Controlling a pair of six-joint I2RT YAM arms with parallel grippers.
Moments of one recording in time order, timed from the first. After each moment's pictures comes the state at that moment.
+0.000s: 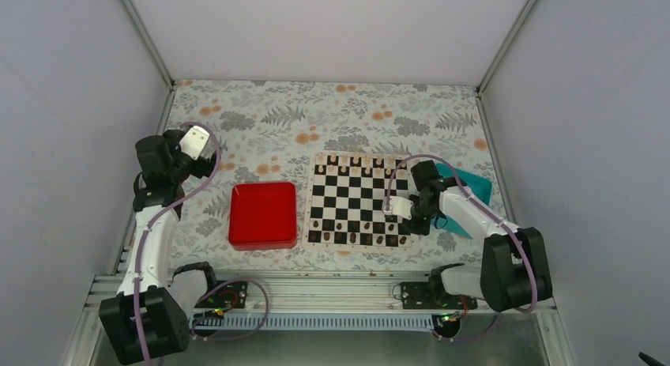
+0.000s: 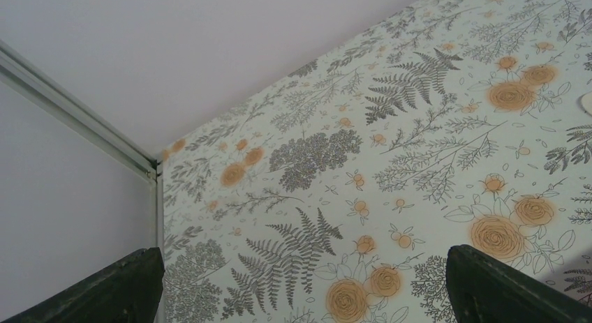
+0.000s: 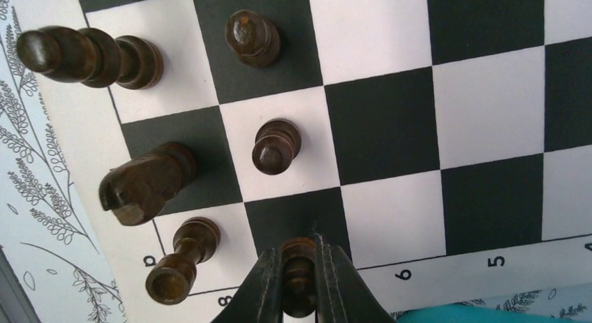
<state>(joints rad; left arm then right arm) 0.23 0.96 0.68 -0.15 0.36 0.56 0.24 1.28 0.67 -0.86 -0.17 -1.10</state>
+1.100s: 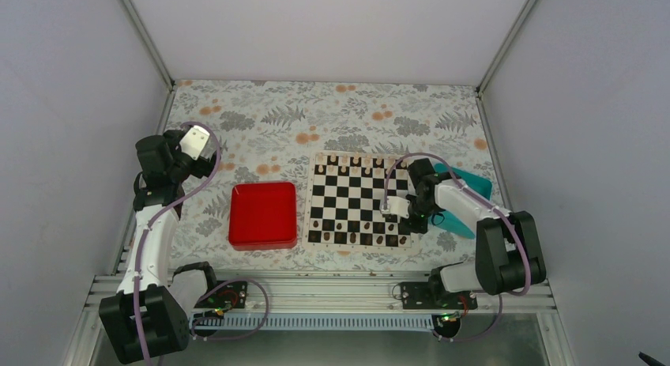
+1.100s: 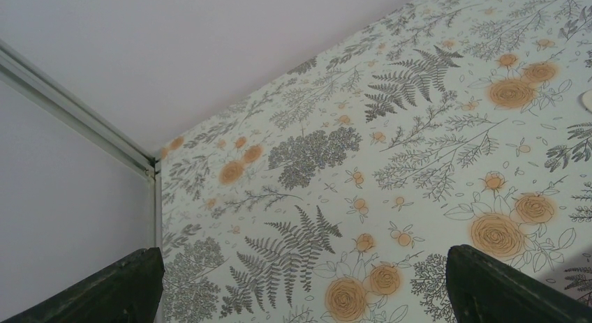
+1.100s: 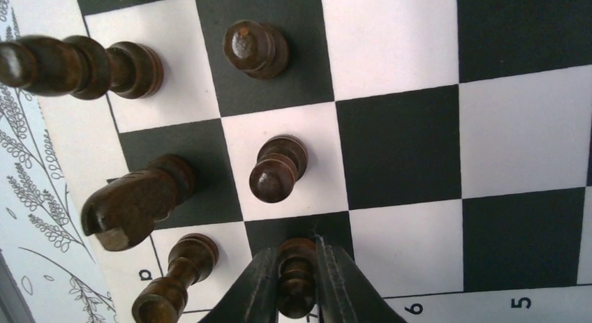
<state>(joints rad) 0.23 0.96 0.68 -0.15 0.36 0.56 0.24 1.39 0.71 -0.85 -0.20 -1.13</state>
